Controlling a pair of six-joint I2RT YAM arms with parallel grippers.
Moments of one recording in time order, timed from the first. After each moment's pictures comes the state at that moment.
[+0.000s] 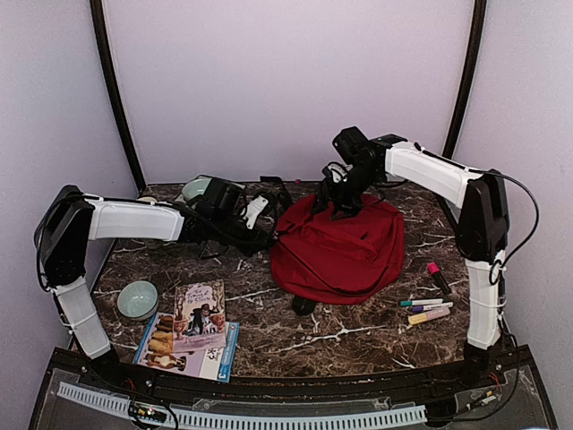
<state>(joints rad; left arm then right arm) -0.68 1.79 1.17 -0.11 0.29 0.00 0.57 2.07 1.94 -0.98 -0.34 0.48</state>
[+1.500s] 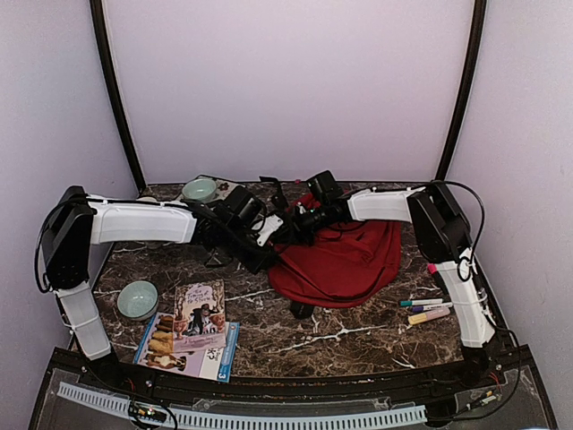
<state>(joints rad) -0.81 1.82 1.28 -0.42 0.12 0.02 0.64 2.39 1.83 -0.24 -0.83 1.11</state>
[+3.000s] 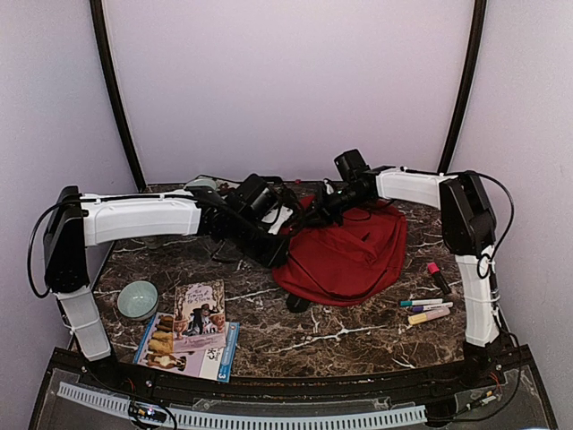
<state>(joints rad) -0.89 1.82 1.44 -0.60 0.11 -0.22 0.51 2.23 1.80 -0.47 -0.74 0.78</state>
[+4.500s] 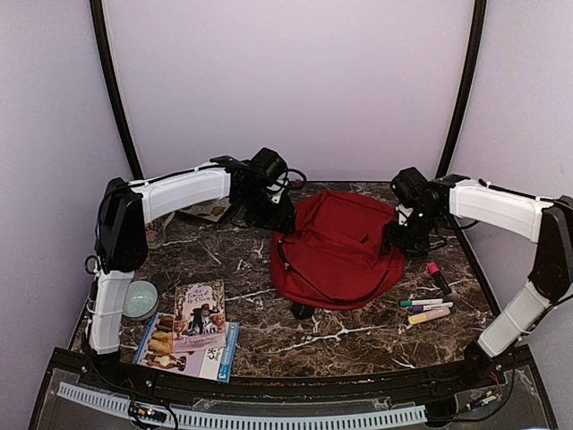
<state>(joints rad) -0.72 2.19 1.97 -0.84 0.05 -0.29 0.47 1.53 1.17 -0.90 0.00 0.59</state>
